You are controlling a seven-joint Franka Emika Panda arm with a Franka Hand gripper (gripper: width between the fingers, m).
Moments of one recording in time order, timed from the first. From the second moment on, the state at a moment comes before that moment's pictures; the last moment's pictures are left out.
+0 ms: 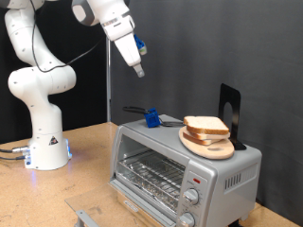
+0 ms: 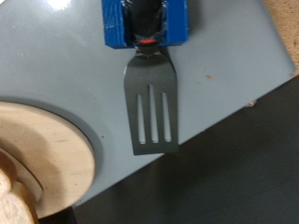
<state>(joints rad) 0.21 -0.62 0.02 -2.55 0.42 2.22 -0.16</state>
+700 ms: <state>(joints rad) 0.22 -0.53 0.07 -2.64 0.44 2.44 -0.17</state>
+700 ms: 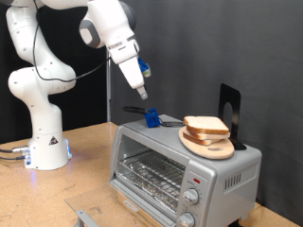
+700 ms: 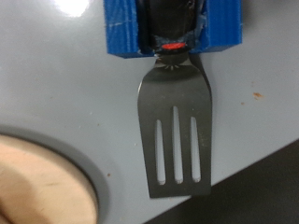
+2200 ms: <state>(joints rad) 0.31 -0.40 0.09 -2.69 0.52 2.58 -0.21</state>
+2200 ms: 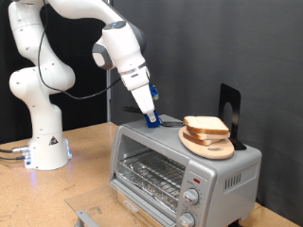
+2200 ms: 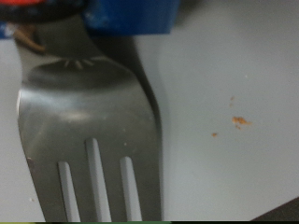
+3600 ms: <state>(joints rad) 0.31 -0.36 0.09 -2.69 0.55 2.63 -0.20</state>
